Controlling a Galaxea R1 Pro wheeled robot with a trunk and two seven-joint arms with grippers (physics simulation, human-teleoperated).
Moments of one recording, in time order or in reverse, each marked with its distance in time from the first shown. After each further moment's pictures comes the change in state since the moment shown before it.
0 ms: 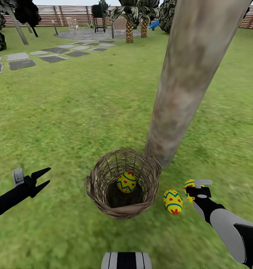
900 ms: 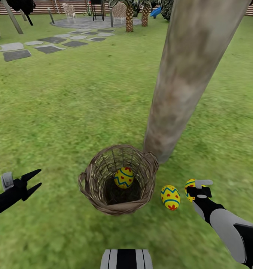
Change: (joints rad) left arm 0.011 -0.002 0.098 0.033 0.001 0.001 -0.002; right arm 0.001 0.002 0.001 0.001 -0.001 -0.003 -0.022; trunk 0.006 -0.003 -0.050
